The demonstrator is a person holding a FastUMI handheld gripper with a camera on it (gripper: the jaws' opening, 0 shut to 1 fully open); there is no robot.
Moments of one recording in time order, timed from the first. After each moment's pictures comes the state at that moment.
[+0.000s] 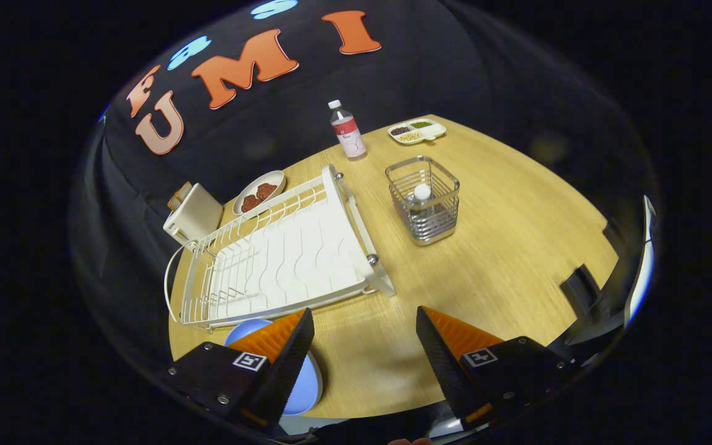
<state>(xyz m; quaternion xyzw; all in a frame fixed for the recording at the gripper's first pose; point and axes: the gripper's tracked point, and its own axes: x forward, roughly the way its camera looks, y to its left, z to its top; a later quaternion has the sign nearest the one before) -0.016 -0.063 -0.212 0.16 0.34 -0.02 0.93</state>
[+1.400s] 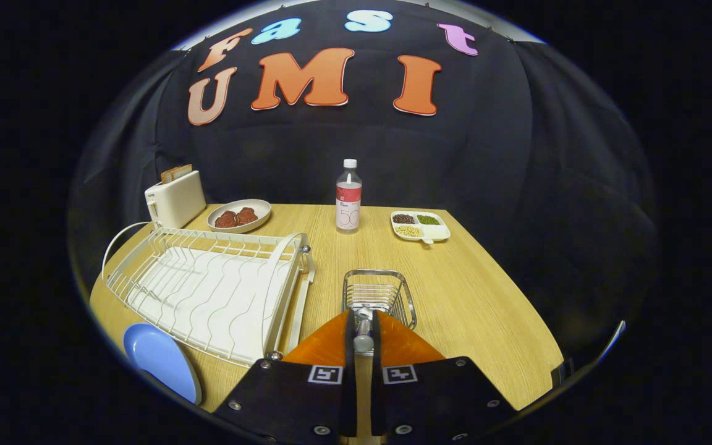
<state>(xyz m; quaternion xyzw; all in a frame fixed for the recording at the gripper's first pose) 0.087 -0.141 -0.185 -0.02 0.19 0.01 0.98</state>
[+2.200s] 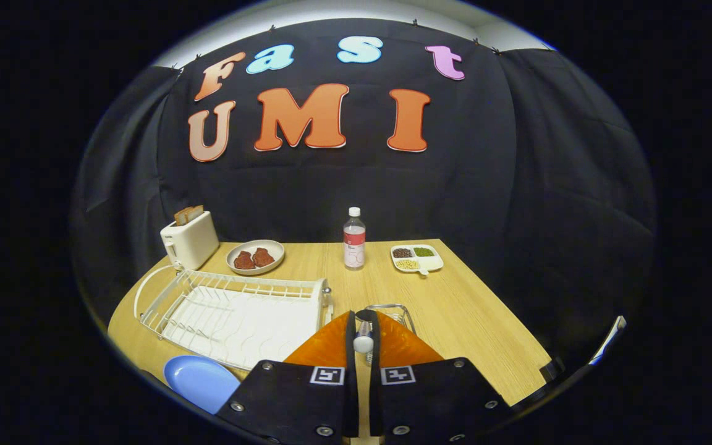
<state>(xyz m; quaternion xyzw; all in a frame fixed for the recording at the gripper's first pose) 0.034 -0.102 -0.089 0.00 0.13 0.01 0.99</state>
